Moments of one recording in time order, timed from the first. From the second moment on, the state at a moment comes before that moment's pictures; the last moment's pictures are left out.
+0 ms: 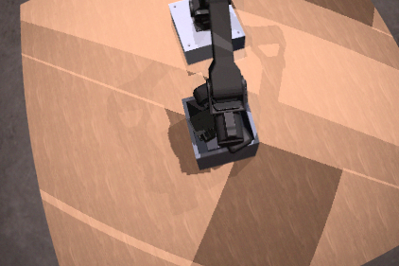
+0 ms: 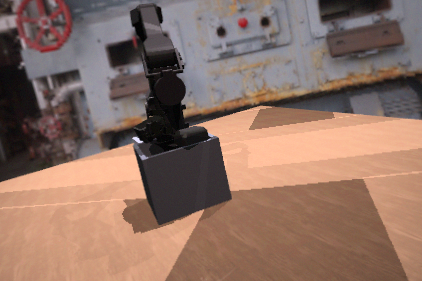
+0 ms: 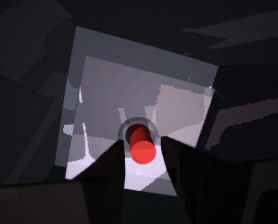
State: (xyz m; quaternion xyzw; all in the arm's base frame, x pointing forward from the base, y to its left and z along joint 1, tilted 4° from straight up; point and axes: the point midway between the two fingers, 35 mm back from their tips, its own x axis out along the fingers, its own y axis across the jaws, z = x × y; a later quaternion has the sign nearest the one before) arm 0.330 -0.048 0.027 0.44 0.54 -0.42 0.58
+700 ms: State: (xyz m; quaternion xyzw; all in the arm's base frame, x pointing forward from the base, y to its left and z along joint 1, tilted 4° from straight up) arm 0.340 -0.057 0.054 0.50 0.58 -0.37 0.53
